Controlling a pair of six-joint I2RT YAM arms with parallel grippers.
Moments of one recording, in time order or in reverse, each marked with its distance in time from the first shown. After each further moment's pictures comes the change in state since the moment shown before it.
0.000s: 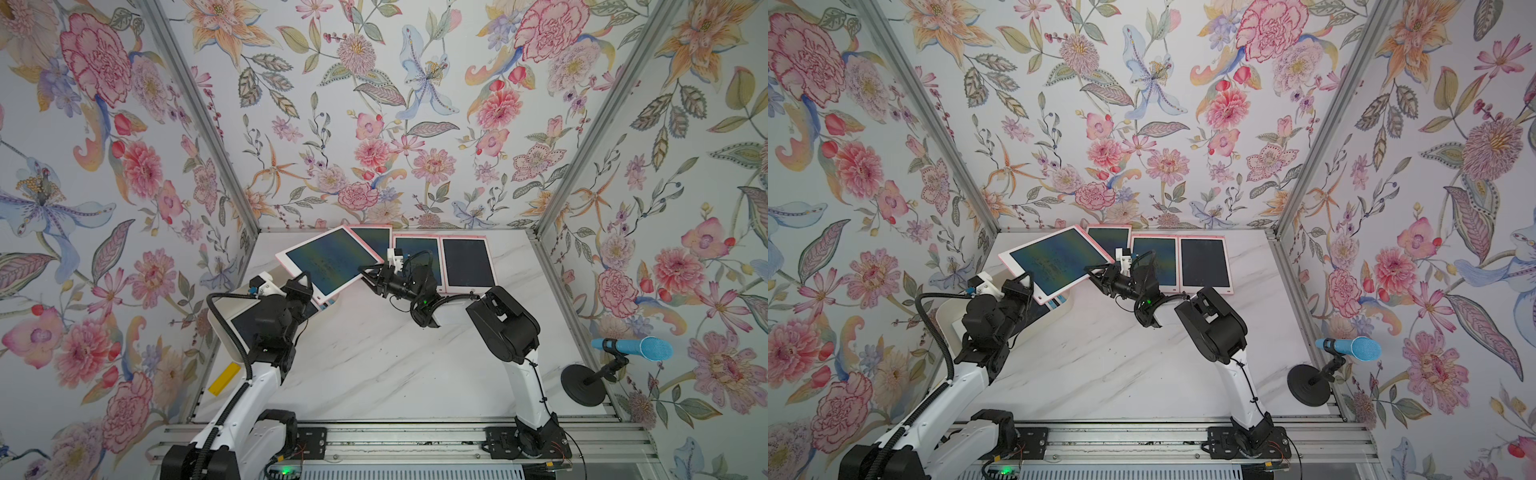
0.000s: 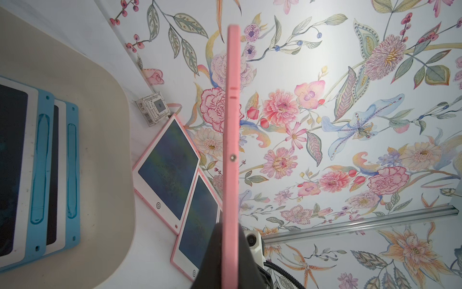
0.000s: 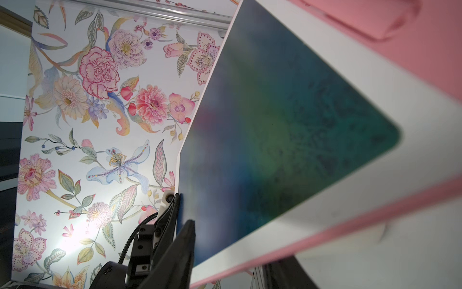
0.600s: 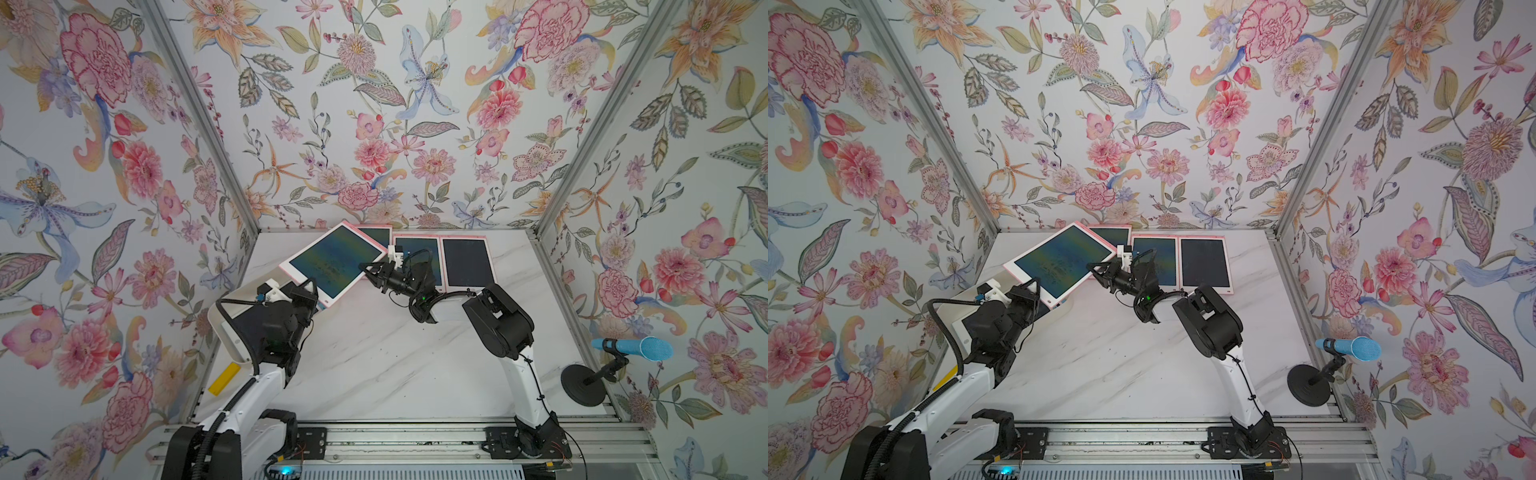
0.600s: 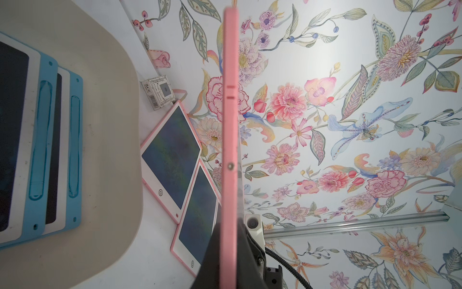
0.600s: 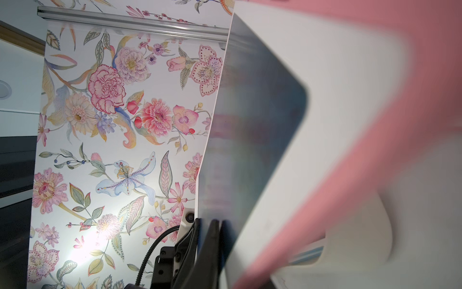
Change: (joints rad) left arm -0.031 0.079 -0.081 0.138 -0.010 -0.072; right arm -0.027 0.046 0.056 0.023 -0.004 0.068
